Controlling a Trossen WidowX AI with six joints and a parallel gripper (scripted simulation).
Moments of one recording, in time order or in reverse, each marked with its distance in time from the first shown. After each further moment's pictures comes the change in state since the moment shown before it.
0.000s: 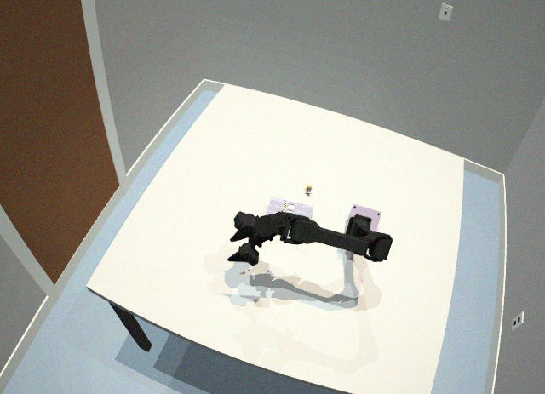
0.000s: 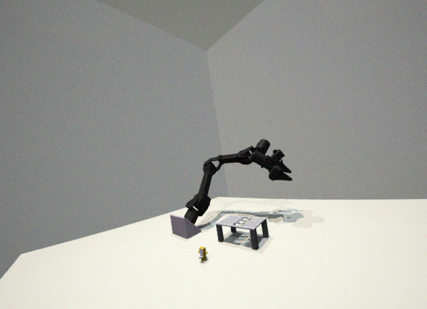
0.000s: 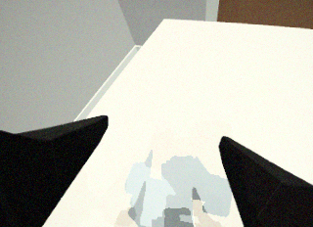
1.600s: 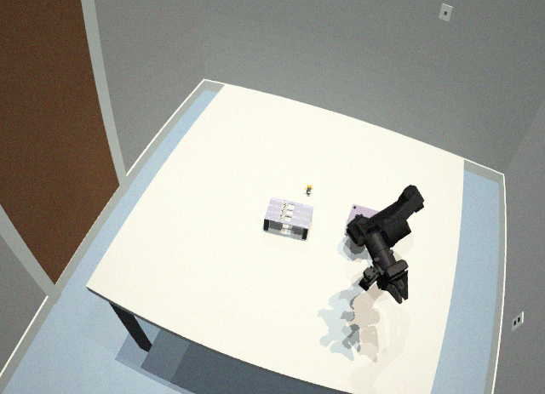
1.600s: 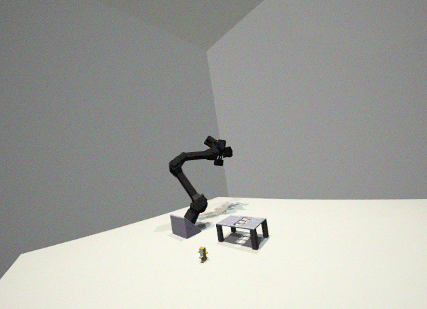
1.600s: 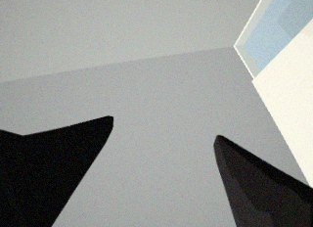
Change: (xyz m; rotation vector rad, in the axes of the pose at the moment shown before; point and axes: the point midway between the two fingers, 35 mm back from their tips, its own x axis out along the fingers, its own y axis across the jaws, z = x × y) arm -0.395 0.270 -0.205 0.376 1.286 1.000
